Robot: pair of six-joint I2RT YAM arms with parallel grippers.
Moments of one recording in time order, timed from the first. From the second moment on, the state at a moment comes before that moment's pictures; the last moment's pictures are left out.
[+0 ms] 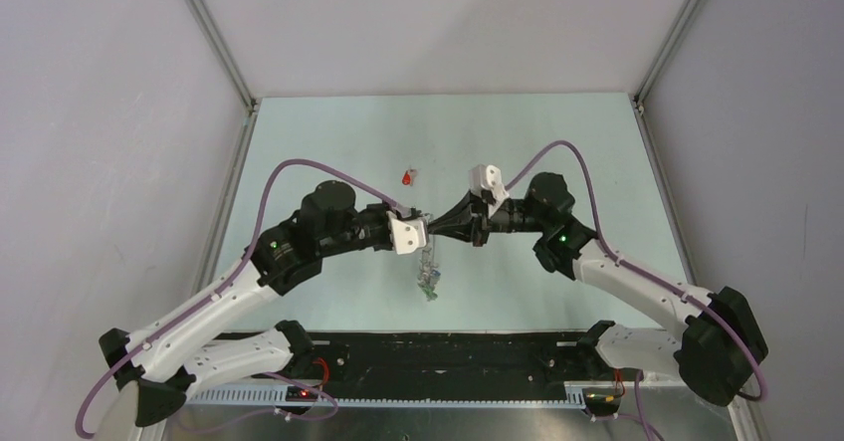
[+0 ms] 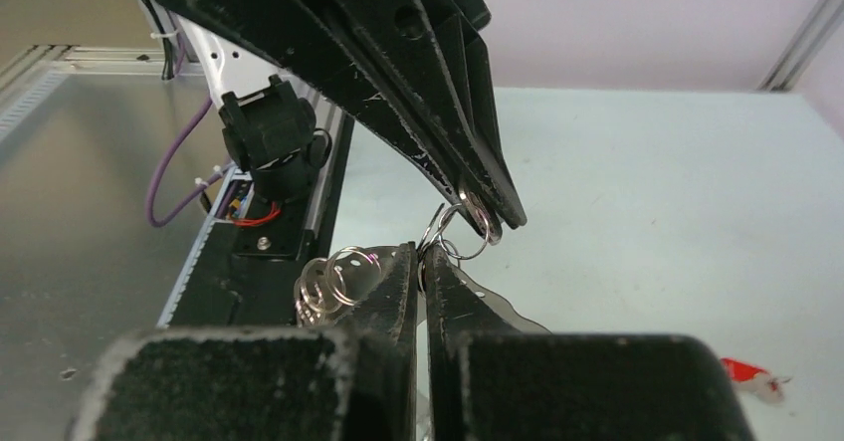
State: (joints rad) left arm -0.86 0.92 0.98 -0.40 0.26 0.73; right arm 0.71 1.15 0.73 0.54 -0.88 0.02
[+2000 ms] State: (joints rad) left arm -0.86 1.32 1.71 -1.20 0.02 -0.03; right arm 0.69 1.05 0.65 0.41 -0.68 -0.08
